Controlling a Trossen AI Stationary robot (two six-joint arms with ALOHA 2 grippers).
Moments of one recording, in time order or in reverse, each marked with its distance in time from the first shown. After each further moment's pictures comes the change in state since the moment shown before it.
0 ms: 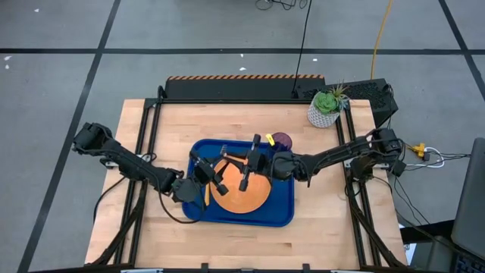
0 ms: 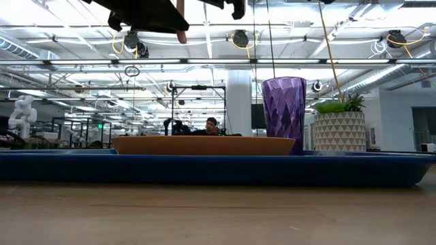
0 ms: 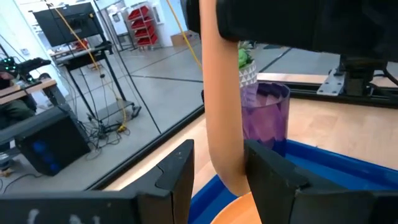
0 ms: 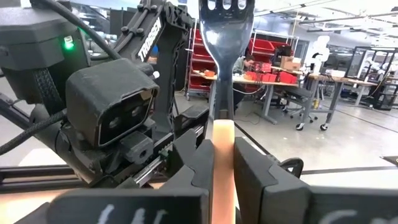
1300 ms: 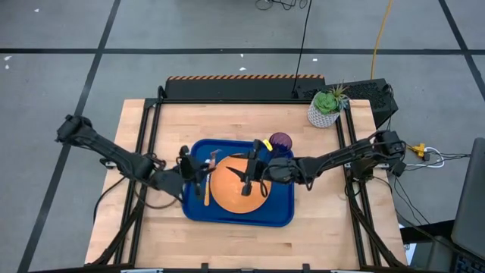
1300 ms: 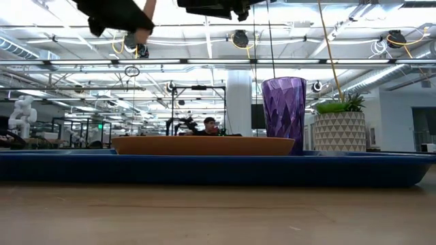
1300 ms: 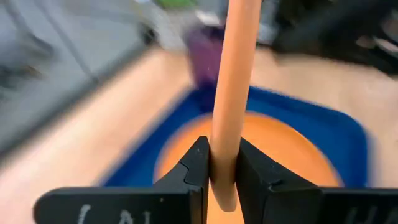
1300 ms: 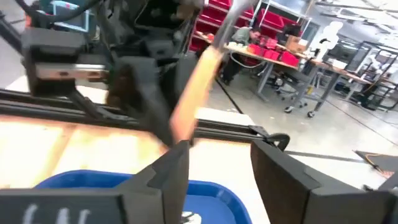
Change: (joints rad) left arm -0.018 -0.314 0.001 -0.644 0.398 -0.399; right arm 0.001 -0.024 -0.002 -0.210 0.031 -0.088
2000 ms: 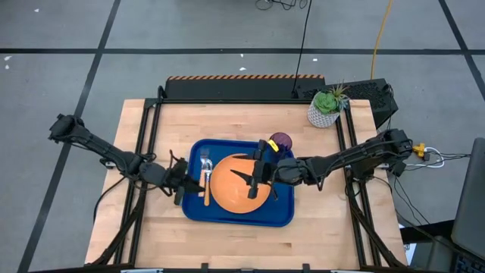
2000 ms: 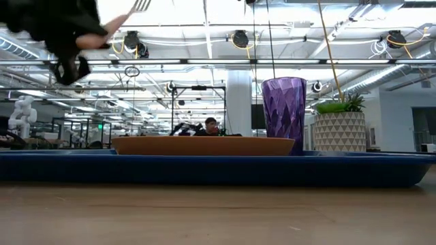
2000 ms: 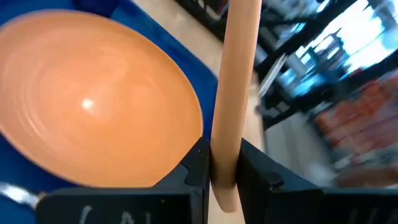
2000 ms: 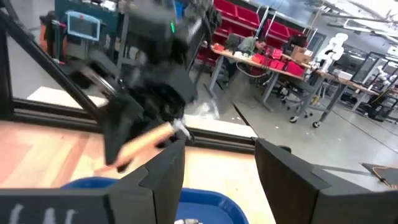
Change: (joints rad) left arm 0.022 -0.285 -0.440 0.419 0.527 -0.403; right arm 0.035 -0.087 0.000 -0.059 -0.003 -0.023
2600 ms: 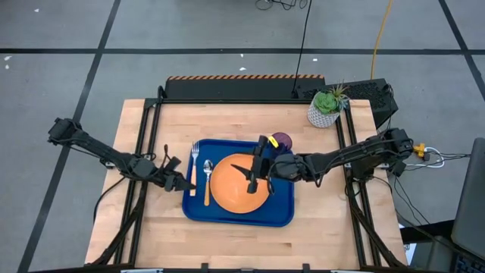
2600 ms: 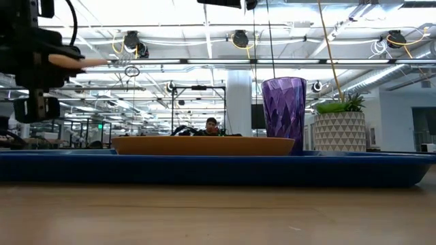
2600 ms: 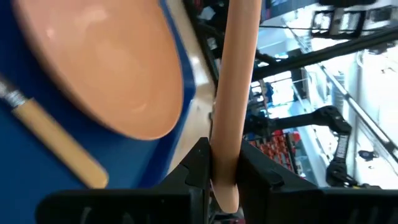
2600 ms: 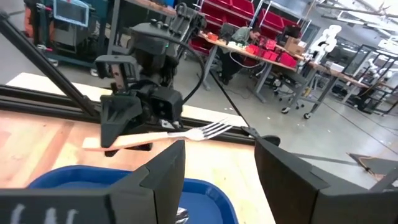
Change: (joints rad) left arm 0.040 -0.235 -0.345 0.287 0.109 -0.418; right arm -0.036 -0.007 0.000 -0.048 0.003 -0.004
